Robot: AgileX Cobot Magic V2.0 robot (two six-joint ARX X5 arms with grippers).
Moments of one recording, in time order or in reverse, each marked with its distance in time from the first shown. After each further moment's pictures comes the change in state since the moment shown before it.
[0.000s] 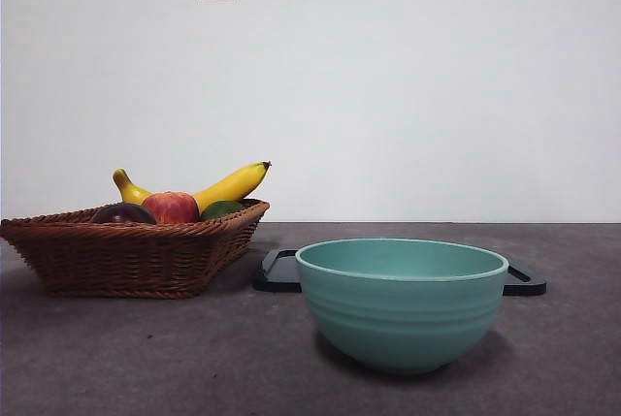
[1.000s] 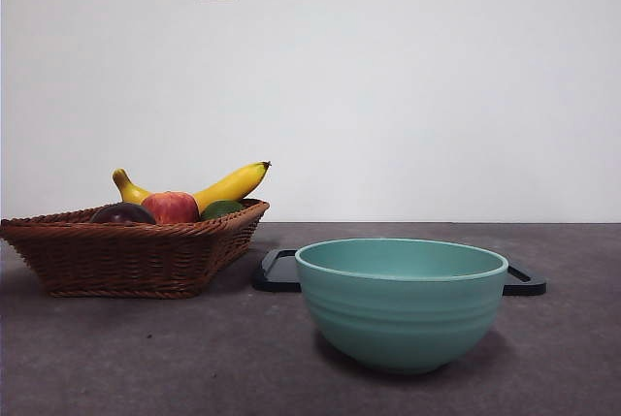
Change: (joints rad) left arm -0.019 0.132 0.003 0.214 -0.085 -0.046; right arm 0.000 0.000 0.000 0.008 0.000 -0.003
